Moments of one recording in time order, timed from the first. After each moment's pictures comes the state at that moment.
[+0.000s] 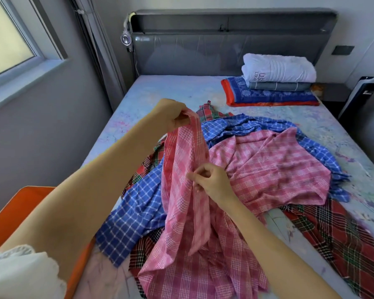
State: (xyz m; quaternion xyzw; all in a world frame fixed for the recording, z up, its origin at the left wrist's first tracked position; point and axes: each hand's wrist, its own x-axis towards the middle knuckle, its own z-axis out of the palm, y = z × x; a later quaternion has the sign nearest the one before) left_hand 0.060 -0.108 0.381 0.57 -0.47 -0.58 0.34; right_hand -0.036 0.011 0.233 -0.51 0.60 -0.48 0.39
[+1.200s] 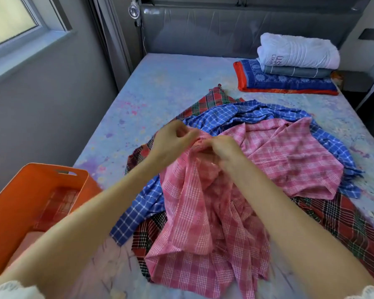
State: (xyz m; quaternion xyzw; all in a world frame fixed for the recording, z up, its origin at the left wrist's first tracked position) left_hand 0.107 -0.061 0.287 0.57 -0.68 -0.35 0.30; right_hand -0.024 -0.043 0.273 -0.23 0.59 -0.50 0.60
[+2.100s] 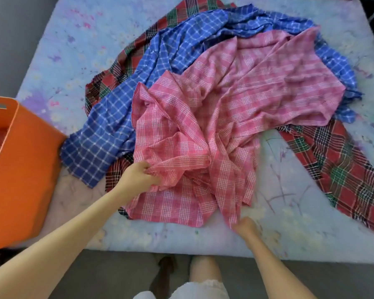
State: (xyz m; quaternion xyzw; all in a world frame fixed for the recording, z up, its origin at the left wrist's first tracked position) left_hand 0.147 0.056 0.061 0.64 -0.59 -0.50 0.01; right_hand -0.122 0.253 -0.105 -0.21 0.87 0.04 0.44
